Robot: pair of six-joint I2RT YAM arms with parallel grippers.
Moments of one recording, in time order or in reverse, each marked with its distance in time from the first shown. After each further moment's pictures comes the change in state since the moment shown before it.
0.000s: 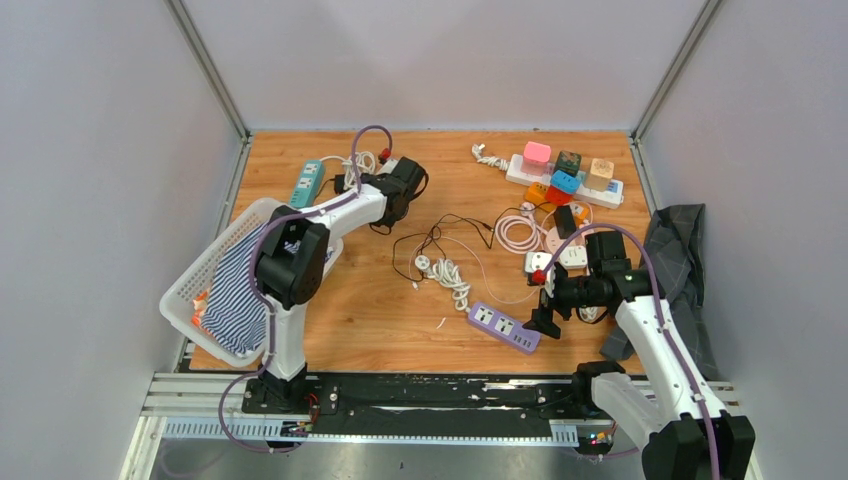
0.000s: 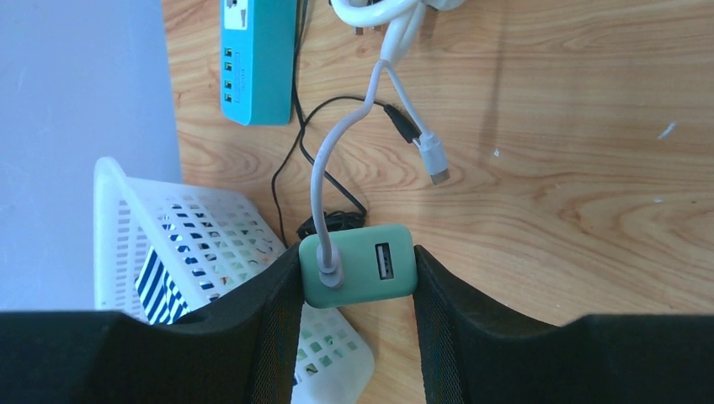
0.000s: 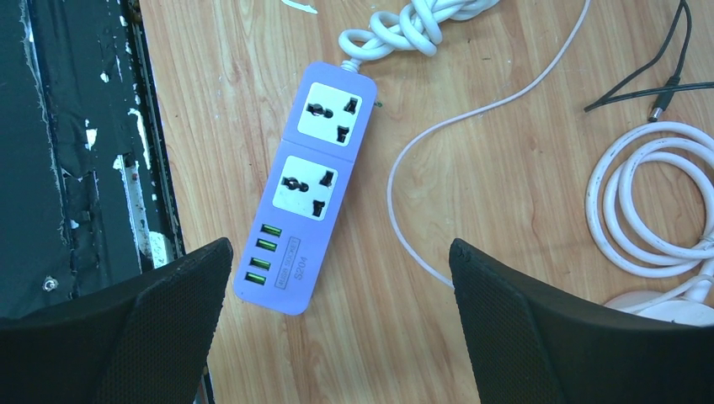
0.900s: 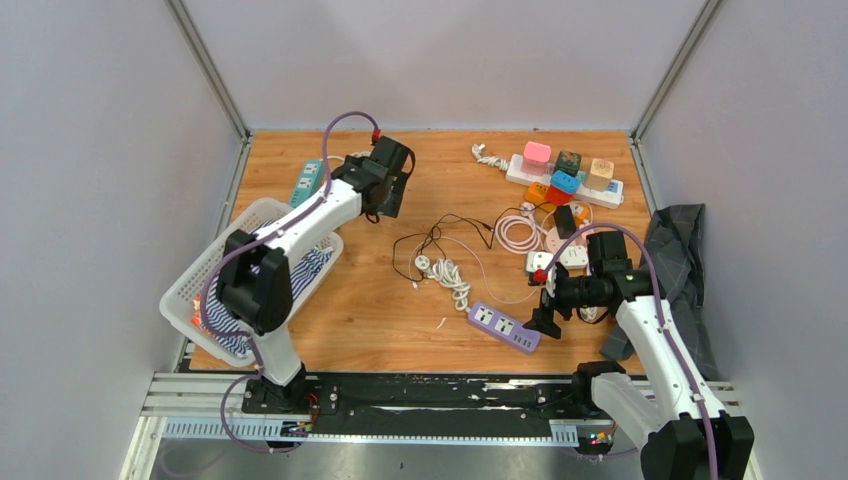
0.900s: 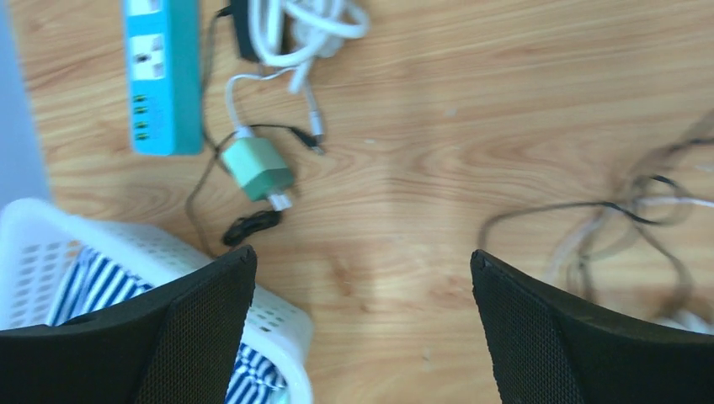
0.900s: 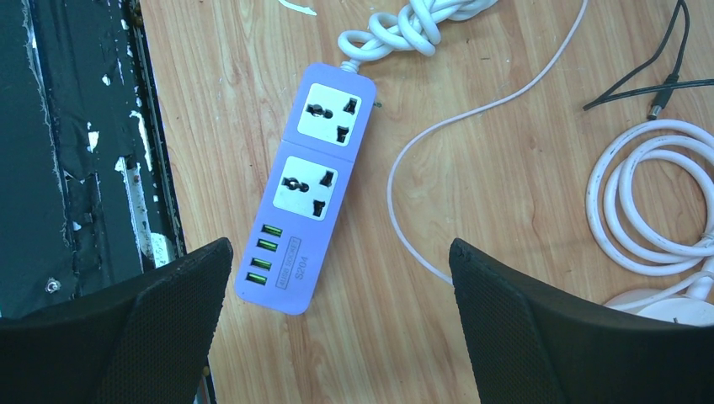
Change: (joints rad) left arm 0.011 -0.232 -0.002 -0.031 0.327 -0.004; right arm -0.013 0.000 0.000 -0.006 -0.011 -0.004
